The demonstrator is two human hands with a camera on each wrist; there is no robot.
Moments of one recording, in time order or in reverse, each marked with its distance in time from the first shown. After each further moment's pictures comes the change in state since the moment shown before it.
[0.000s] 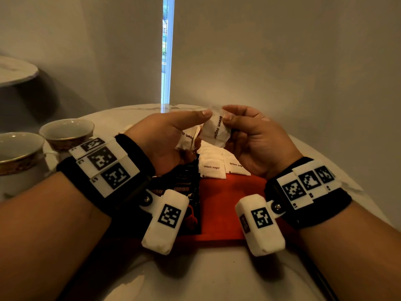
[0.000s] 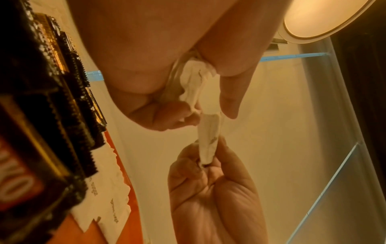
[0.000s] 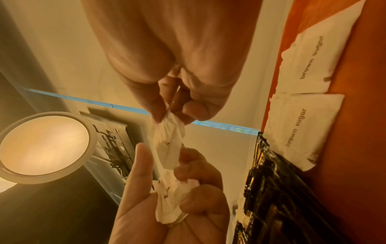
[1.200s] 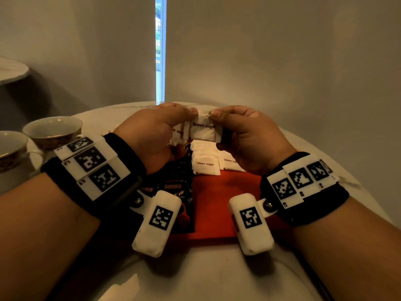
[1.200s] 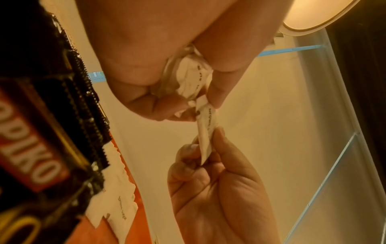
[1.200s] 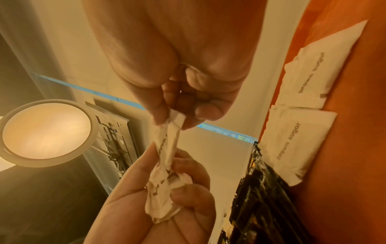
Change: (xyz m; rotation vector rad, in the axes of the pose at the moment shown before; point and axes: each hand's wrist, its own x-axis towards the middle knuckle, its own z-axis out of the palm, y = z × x) left_hand 0.011 -0.009 0.001 0.063 0.121 0.107; right_hand 0.003 0.009 -0.009 -0.290 0.008 -0.061
